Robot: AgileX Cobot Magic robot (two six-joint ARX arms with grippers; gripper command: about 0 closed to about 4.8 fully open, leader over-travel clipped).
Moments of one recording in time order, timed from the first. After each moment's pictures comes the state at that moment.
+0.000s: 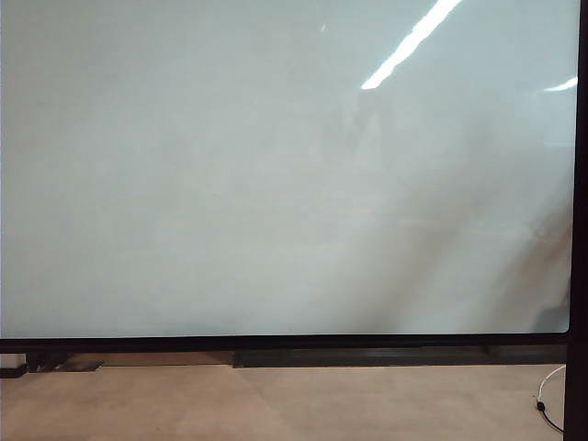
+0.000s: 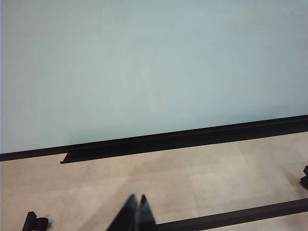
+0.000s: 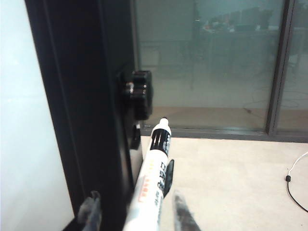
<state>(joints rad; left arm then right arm) 0.04 0.00 0.01 -0.17 0.07 0.12 -0.41 2.16 0.91 1.40 -0.60 0.10</state>
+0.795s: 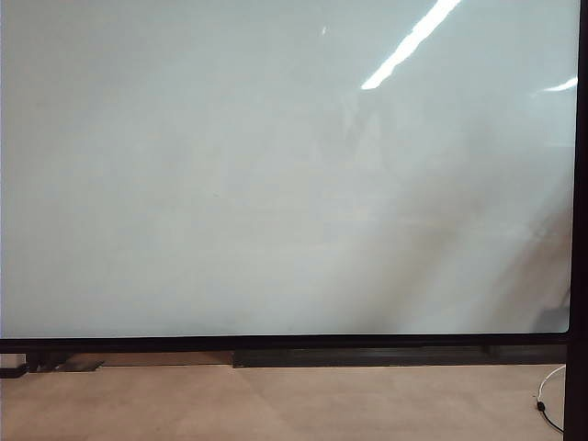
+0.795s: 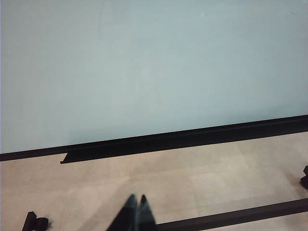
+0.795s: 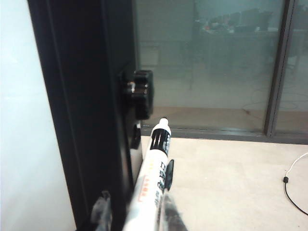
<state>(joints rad) 0.04 0.00 0.01 -0.17 0.07 0.12 -0.41 2.16 0.91 1.40 -0.60 0.09</state>
